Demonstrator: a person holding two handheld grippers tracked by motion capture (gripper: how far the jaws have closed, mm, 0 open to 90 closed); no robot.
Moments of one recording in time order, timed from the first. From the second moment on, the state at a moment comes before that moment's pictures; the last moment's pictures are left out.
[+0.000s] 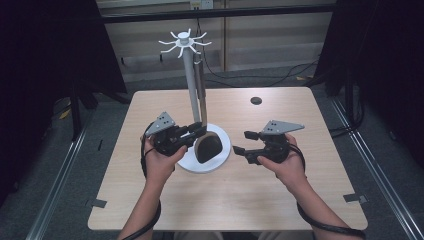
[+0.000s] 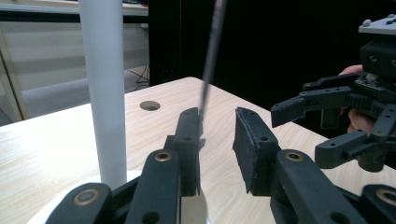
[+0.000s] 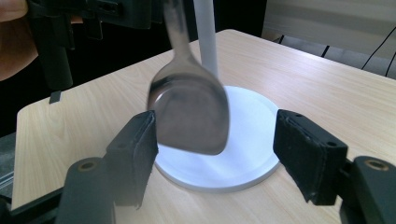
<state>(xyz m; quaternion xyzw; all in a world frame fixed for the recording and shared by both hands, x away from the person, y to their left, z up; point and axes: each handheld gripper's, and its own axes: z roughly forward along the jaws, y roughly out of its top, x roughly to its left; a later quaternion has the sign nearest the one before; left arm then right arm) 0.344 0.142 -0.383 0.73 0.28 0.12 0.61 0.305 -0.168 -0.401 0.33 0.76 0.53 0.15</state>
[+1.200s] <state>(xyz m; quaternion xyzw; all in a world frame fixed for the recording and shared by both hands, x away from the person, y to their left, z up) 0.323 0.161 -0.415 0.76 0.30 0.14 0.56 0.285 -0.208 -0.434 0.36 0.76 0.51 0.15</state>
